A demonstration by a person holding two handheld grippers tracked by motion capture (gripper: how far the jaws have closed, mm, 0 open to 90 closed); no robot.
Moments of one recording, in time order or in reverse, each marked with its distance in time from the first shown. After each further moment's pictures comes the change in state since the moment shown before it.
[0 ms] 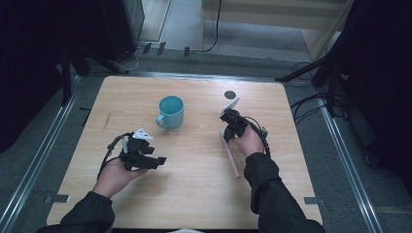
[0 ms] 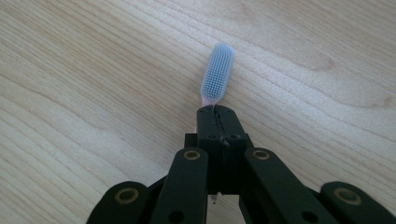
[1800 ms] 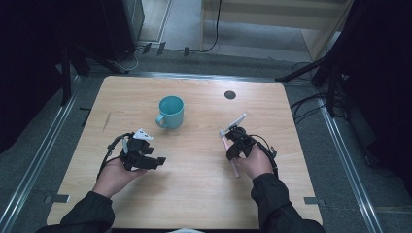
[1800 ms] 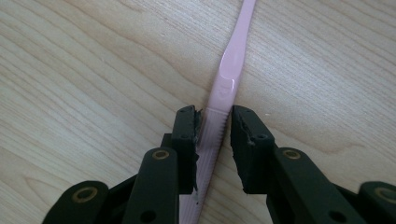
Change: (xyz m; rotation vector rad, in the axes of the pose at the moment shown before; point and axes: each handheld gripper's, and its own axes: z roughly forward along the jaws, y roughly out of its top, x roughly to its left) left arm 0.001 -0.001 0.002 0.014 0.020 0.006; right arm 0.025 -0.062 -0.013 0.021 0.002 0.030
